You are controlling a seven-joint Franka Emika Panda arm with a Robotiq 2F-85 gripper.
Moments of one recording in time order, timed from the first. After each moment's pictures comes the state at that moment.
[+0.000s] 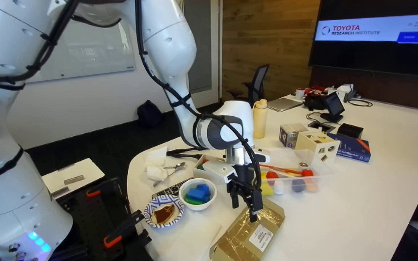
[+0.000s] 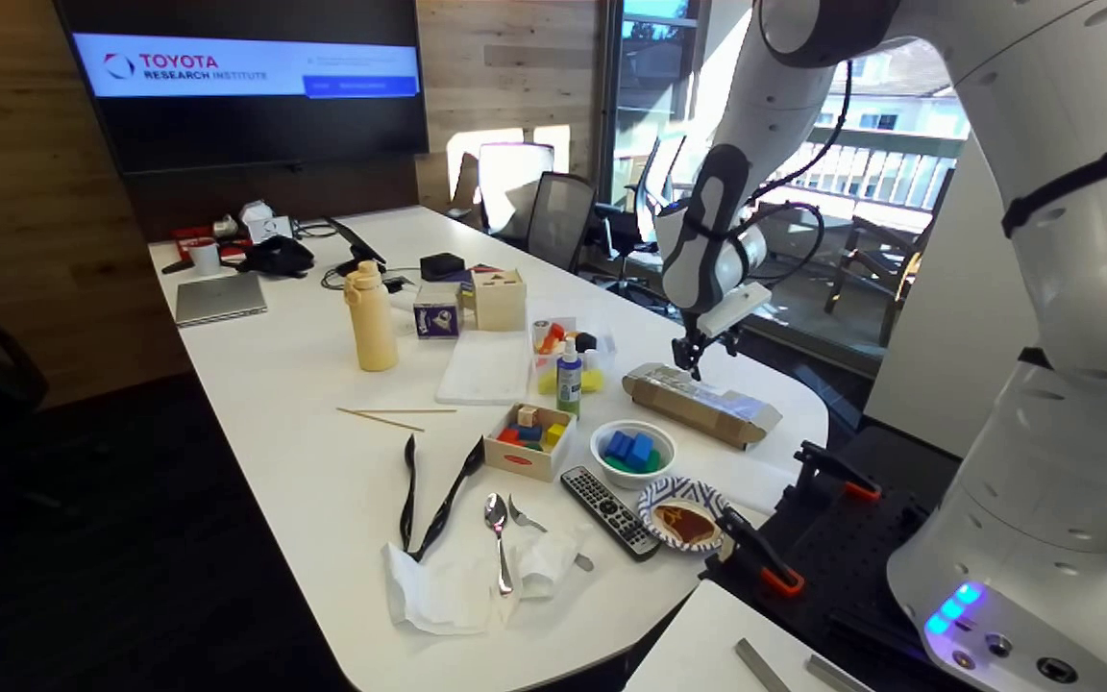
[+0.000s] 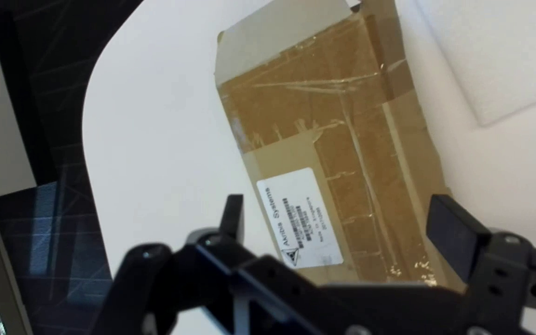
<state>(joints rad) -0.03 0.67 -0.40 -2.14 -0.32 2.69 0.17</state>
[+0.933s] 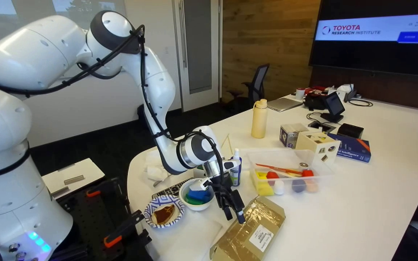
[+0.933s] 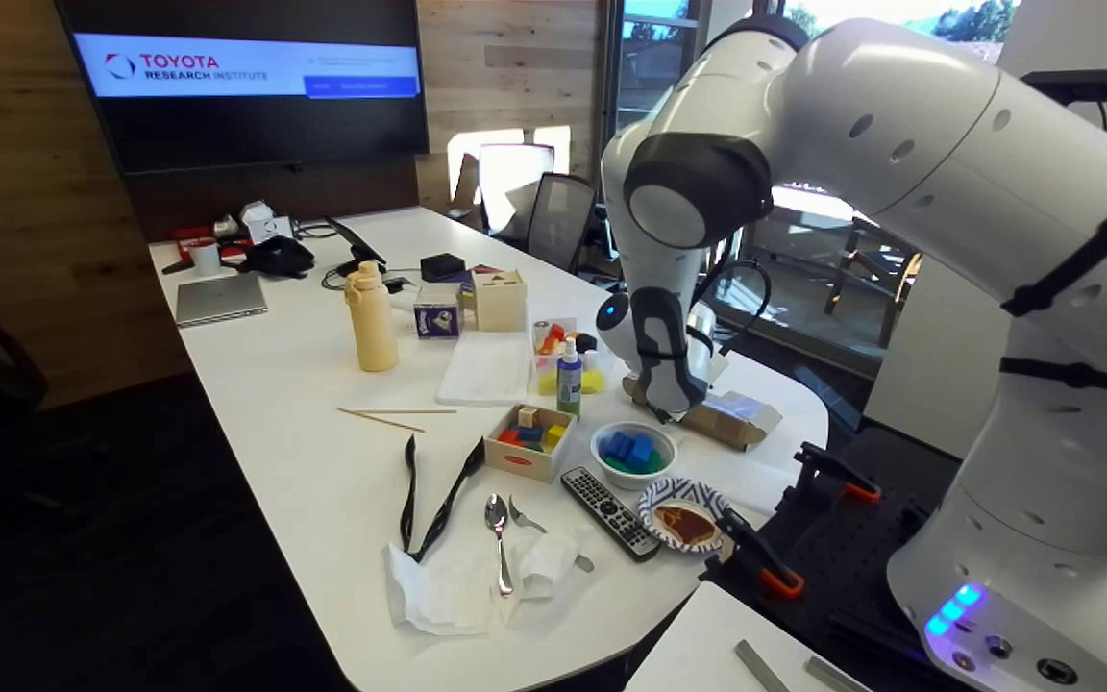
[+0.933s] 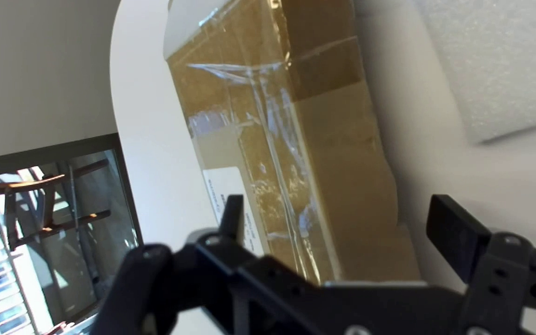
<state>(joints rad) 0.53 1.12 -0.72 -2.10 -0.29 2.87 0.58</state>
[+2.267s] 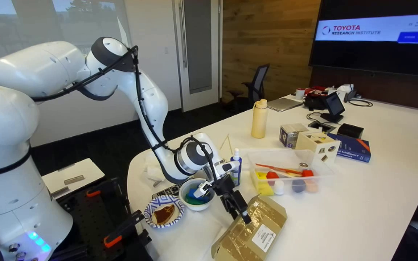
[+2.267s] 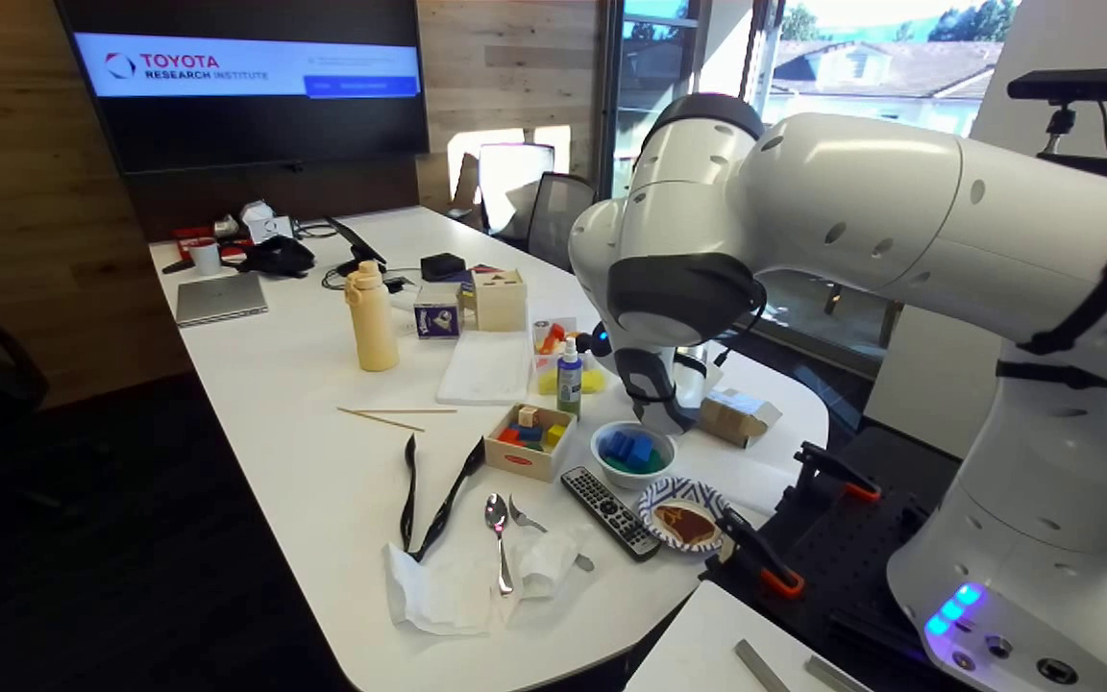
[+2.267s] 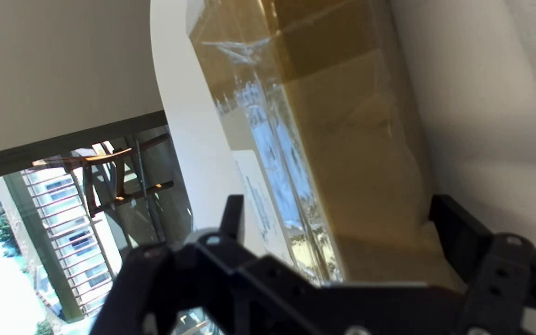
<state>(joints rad) 0.71 1.35 -0.83 -2.06 -0.07 2.89 0.59</state>
